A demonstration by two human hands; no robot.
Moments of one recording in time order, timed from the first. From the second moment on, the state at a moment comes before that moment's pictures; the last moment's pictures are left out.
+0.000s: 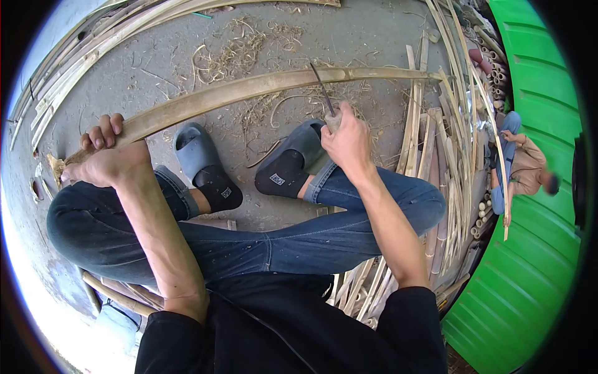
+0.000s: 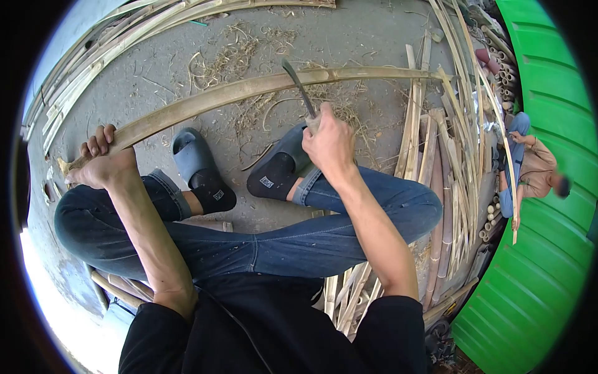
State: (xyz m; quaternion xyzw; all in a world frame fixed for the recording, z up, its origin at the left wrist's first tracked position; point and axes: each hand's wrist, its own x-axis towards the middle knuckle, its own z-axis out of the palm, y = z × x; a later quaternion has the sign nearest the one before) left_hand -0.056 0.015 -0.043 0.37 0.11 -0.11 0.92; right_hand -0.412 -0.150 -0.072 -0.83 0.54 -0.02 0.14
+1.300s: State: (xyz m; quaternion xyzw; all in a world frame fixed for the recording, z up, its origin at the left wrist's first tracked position) left_hand -0.122 -0.021 0.011 0.41 0.09 -0.09 0.90; right_hand -0.434 -0.121 -0.056 -0.81 0.56 -0.19 0.06
